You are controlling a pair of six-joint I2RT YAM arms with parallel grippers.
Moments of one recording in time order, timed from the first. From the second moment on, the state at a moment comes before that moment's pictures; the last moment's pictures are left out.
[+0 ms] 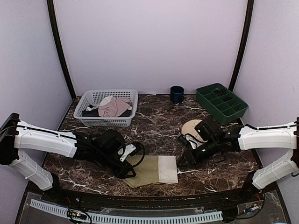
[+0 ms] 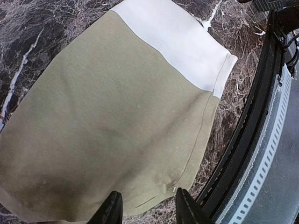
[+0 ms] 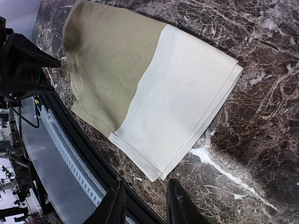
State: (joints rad) left arm -1.06 1.43 0.77 -0.35 0.22 -0.30; right arm 0.85 1.30 0.69 -0.37 -0.45 0.54
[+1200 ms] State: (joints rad) left arm -1.06 1.43 0.77 -0.35 0.22 -0.35; right arm 0.81 1.48 0.81 -0.36 -0.50 0.42
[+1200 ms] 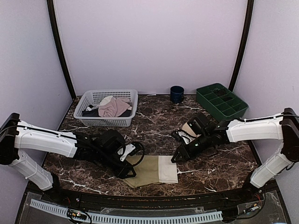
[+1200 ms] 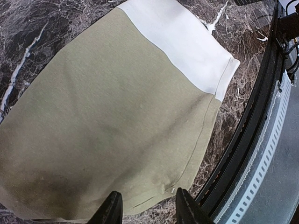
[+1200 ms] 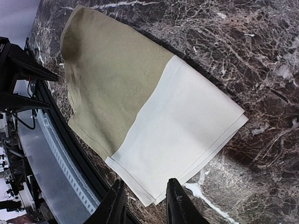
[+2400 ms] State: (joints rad) left arm -1.02 1.37 0.69 -0.32 0.19 -0.43; right arm 0.79 1.63 0.94 -0.36 -0.54 0.38
